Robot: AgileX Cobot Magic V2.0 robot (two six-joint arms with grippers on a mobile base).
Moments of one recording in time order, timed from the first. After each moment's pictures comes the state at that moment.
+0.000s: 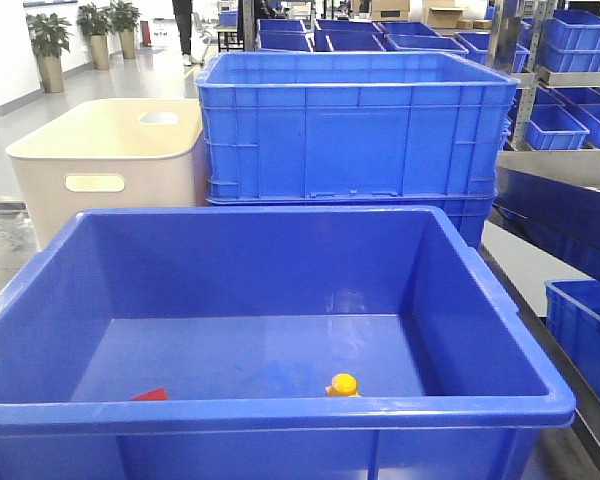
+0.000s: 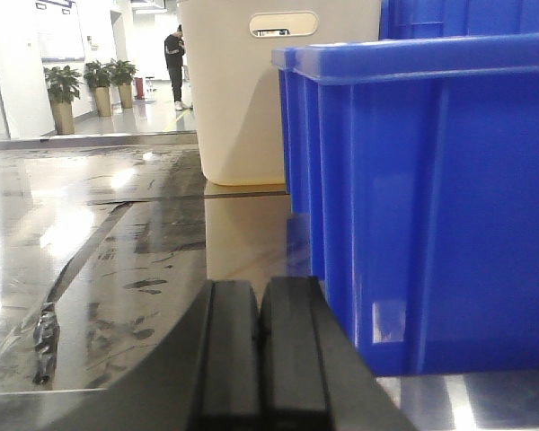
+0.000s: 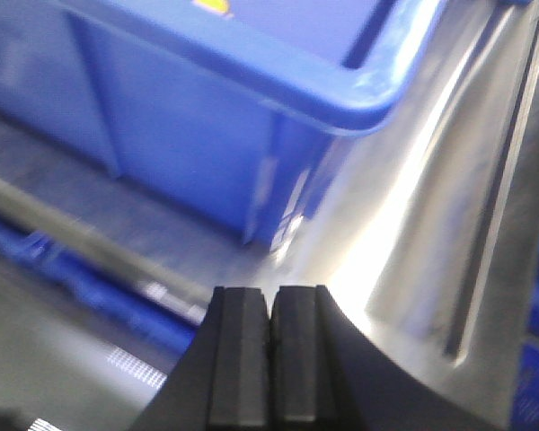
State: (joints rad) left arm 0.00 -0.01 0.03 0.01 0.04 0.02; right arm 0.47 0.66 -0.80 -0.13 0.92 -0.01
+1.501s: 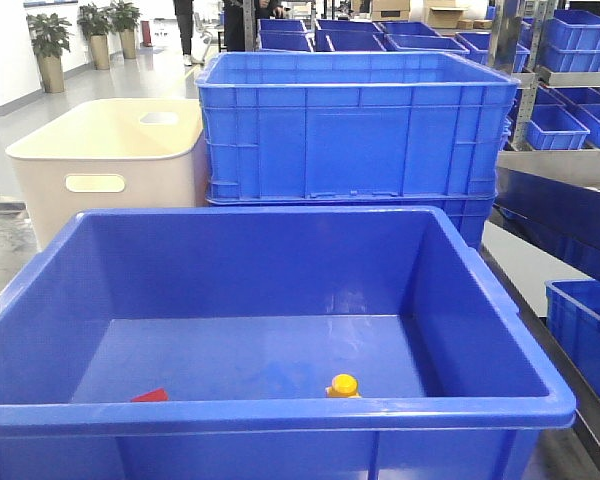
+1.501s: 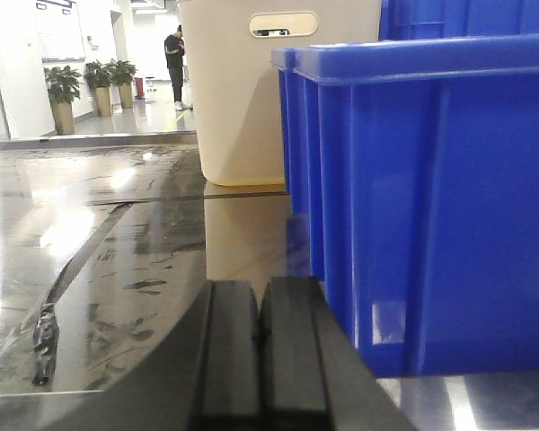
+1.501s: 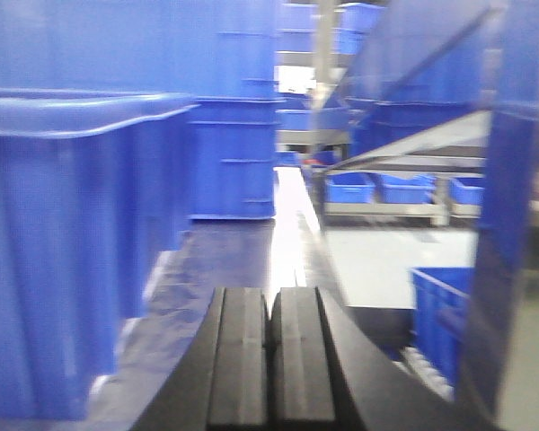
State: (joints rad) left arm 0.00 -0.01 0.03 0.01 0.04 0.02; right arm 0.00 -0.01 0.03 -0.08 -0.02 0.03
